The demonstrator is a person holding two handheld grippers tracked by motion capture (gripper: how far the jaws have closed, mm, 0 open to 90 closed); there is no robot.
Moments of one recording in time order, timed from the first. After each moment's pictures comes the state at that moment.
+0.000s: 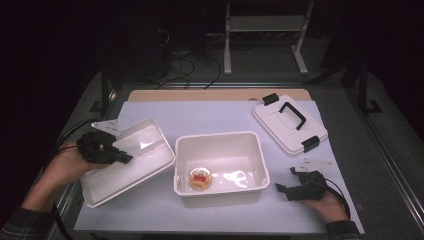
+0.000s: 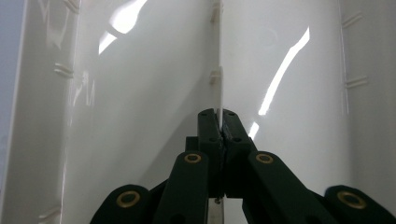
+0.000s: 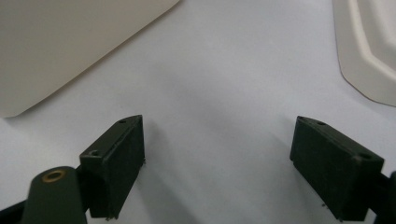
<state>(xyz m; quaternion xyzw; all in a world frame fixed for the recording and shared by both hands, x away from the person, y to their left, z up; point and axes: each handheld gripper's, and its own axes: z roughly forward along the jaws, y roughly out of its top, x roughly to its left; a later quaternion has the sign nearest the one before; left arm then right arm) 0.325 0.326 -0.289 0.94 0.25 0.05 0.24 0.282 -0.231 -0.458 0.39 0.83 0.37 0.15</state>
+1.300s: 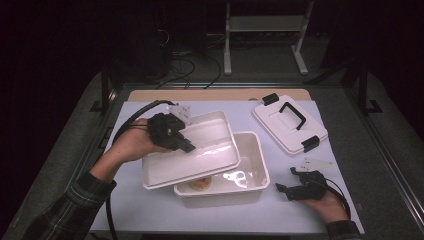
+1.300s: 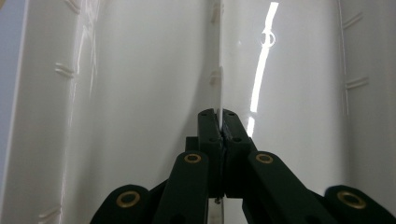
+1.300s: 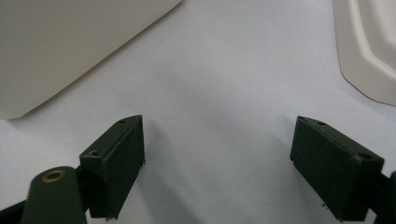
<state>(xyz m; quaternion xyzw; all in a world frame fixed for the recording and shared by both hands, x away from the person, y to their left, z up) 0.350 0.163 -0.260 0.96 0.09 0.01 0.26 0.282 -0.232 -0.458 0.39 0.83 0.37 0.14</state>
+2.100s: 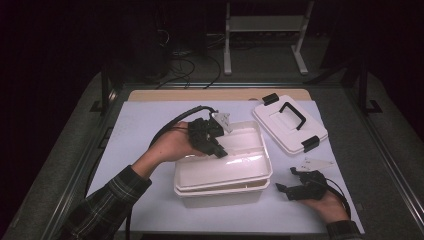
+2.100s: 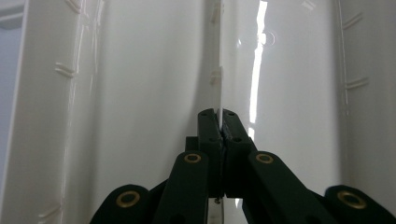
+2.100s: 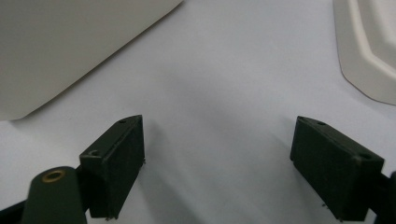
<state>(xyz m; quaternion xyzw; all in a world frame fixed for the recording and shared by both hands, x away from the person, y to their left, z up) 0.354 0.088 -0.286 0.97 0.05 -0.01 0.25 0.283 -0.233 -0.458 0.39 0.83 0.37 0.14</state>
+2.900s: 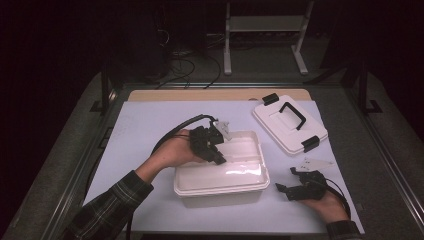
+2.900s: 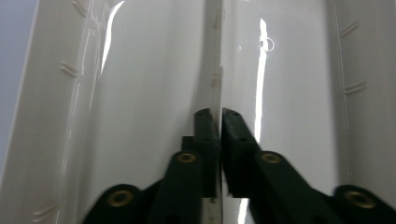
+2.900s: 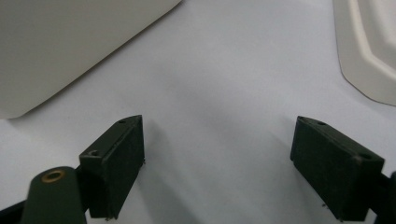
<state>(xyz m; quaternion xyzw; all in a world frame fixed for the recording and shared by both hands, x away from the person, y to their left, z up) 0.356 0.089 -0.312 0.97 0.06 -0.02 0.24 0.282 -0.232 -0.458 0.39 0.83 0.37 0.14</state>
